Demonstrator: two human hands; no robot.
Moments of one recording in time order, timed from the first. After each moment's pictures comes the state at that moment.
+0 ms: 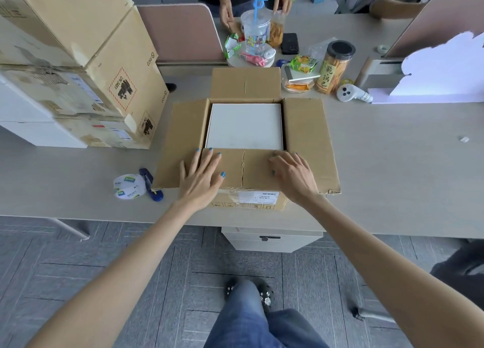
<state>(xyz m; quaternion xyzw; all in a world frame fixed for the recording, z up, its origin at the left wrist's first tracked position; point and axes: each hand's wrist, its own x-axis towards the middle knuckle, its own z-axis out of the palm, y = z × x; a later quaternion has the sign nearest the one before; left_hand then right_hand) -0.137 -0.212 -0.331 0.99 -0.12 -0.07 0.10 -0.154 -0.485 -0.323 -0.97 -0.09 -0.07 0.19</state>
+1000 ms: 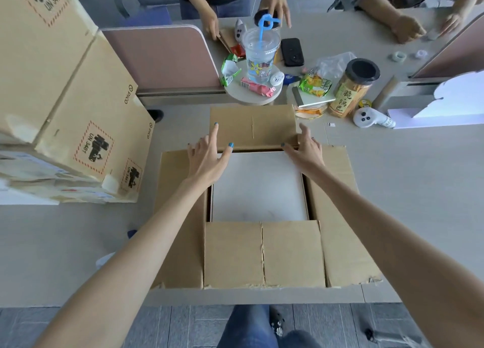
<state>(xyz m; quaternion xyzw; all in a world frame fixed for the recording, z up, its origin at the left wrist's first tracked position) 0.110 -0.242 -0.308 0.96 -0.05 -0.07 0.25 0.085 -0.489 -0.302 -0.92 0.15 0.04 0.36</state>
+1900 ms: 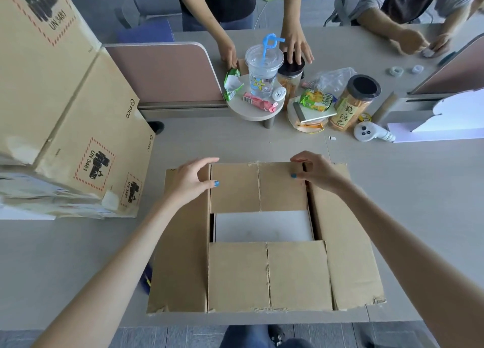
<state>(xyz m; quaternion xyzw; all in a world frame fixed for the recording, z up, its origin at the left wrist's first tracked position) 0.122 -0.178 -0.313 0.91 -0.12 -0.14 0.38 0.089 -0.530 -0.303 -0.91 0.05 0.14 0.39</state>
